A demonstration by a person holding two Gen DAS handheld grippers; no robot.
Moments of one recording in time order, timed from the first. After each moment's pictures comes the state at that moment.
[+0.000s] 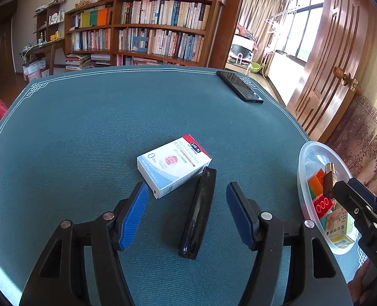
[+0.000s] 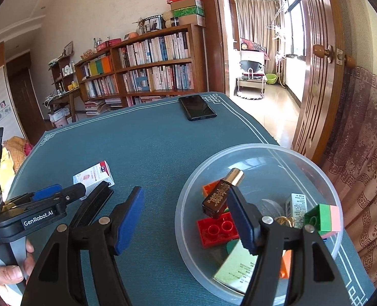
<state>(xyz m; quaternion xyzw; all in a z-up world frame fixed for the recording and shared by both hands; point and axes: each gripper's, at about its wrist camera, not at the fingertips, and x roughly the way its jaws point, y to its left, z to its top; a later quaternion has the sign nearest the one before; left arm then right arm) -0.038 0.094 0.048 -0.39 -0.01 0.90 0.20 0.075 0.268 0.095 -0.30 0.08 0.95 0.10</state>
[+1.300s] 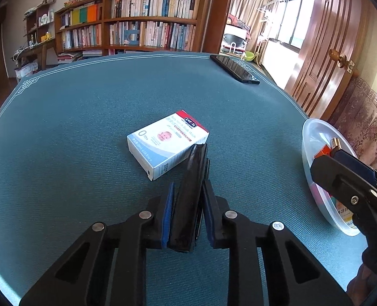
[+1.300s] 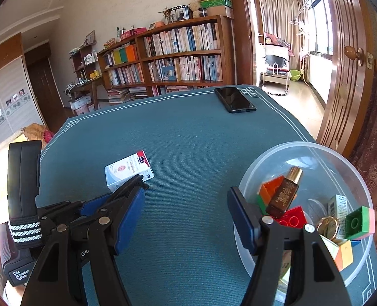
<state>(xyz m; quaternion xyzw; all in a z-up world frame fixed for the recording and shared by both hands) -0.030 0.096 0.030 -0.40 0.02 0.89 0.21 0.052 0.225 0.089 -0.32 0.08 0.94 0.03</state>
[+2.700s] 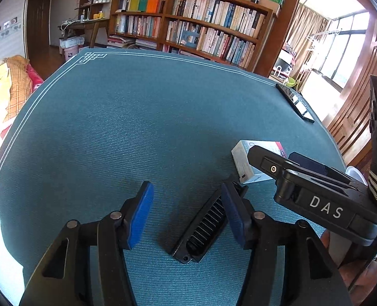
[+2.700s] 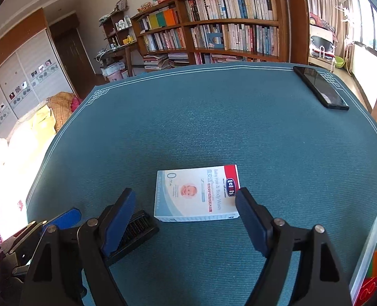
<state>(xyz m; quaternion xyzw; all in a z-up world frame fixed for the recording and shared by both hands) -0.057 -0.005 0.028 -0.41 -0.07 0.91 0.10 -0.068 0.148 0.052 -0.40 0.06 0.91 -0.08</state>
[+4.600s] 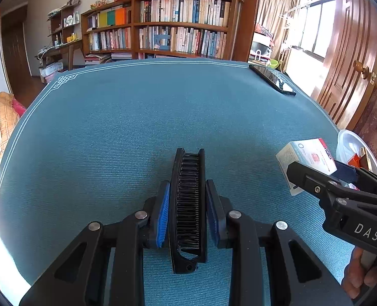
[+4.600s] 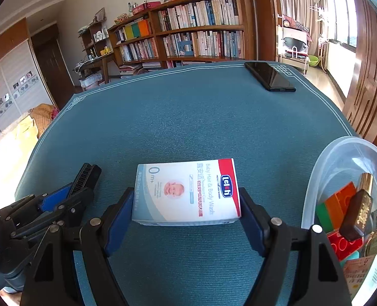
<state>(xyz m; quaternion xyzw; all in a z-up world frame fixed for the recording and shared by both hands) -0.041 0.038 0.027 -0.39 0.02 0.91 0.15 -0.005 0.198 0.057 -0.38 0.08 0.92 -0.01</state>
